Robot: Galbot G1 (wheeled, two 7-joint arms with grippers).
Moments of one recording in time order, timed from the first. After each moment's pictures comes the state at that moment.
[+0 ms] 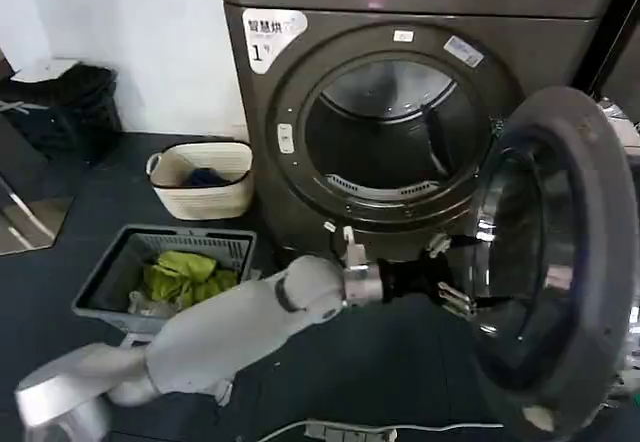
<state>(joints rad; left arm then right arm) 0.24 -1.23 0.69 -1.60 -0.79 -0.09 0.43 -1.63 1.07 2.22 1.67 0.57 -0.11 -0.05</state>
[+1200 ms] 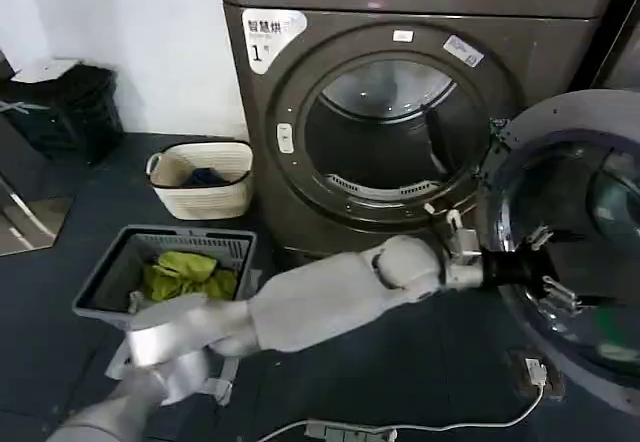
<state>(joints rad) 0.05 -1.61 0.82 -1.26 -0.80 -0.12 0.40 -1.69 1.04 2.52 1.56 0.53 -0.12 0.00</state>
